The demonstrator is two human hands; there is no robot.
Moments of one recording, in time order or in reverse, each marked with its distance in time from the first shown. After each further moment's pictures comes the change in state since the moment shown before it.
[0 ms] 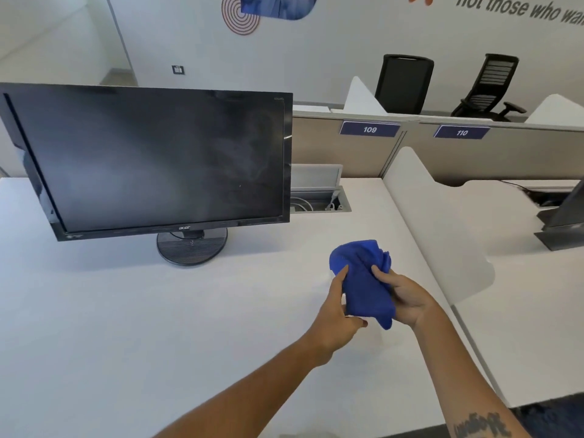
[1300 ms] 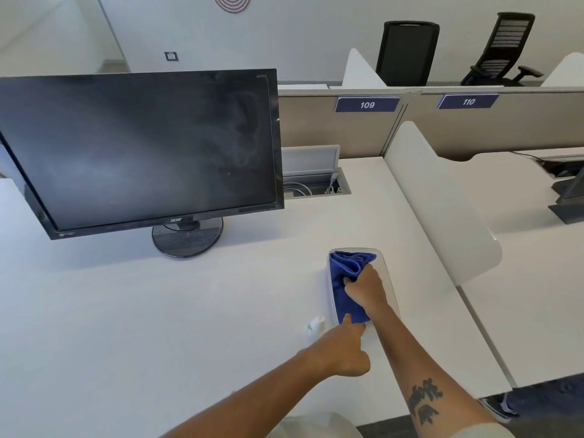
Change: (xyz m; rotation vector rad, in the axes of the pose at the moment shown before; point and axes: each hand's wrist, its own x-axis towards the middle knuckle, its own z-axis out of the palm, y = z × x) left_hand -0.014 -0.023 0.024 0.826 -0.329 -0.246; right_hand 0.094 0.078 -0.013 -1.153 0.528 -0.299
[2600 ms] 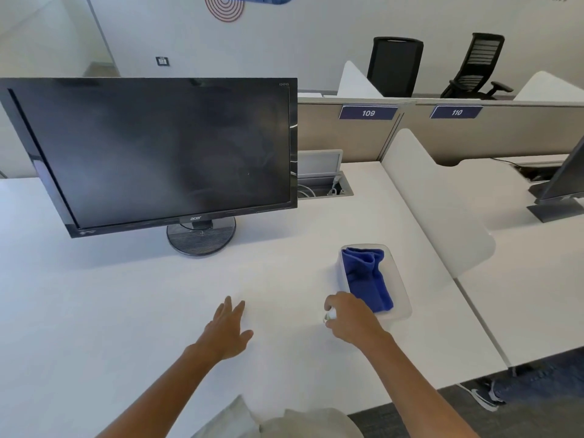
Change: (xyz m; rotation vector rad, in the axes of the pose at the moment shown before) left_hand -0.075 -0.250 -0.070 0.191 0.306 -0.312; right_hand -0.135 -0.058 0.024 -0.510 -0.233 -0.267
